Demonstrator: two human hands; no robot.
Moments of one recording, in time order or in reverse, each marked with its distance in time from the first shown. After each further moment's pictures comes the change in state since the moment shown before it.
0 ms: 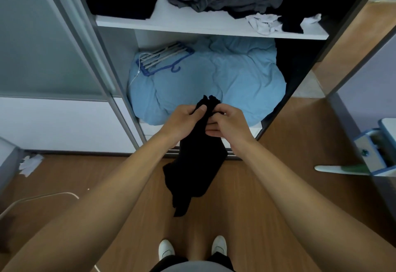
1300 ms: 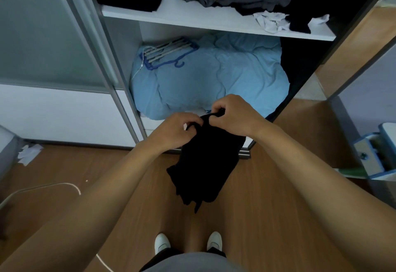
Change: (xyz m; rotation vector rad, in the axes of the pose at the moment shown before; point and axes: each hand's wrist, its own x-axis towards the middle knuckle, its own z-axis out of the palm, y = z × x) left_hand -0.024 -0.035 -0.023 0.396 -0.101 0.295; right_hand 0.008 -0.028 -0.013 -1.002 -0.197 -0.399
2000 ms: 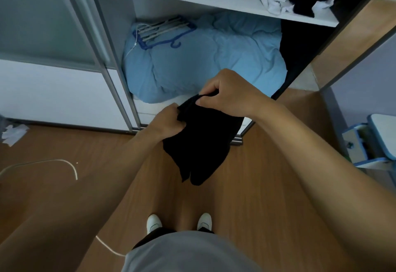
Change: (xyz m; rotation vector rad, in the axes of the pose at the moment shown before) left_hand -0.001 -0.048 0.030 0.068 -0.081 -0.399; right_hand -0.003 -0.024 -0.007 0.067 -0.108 -0.130
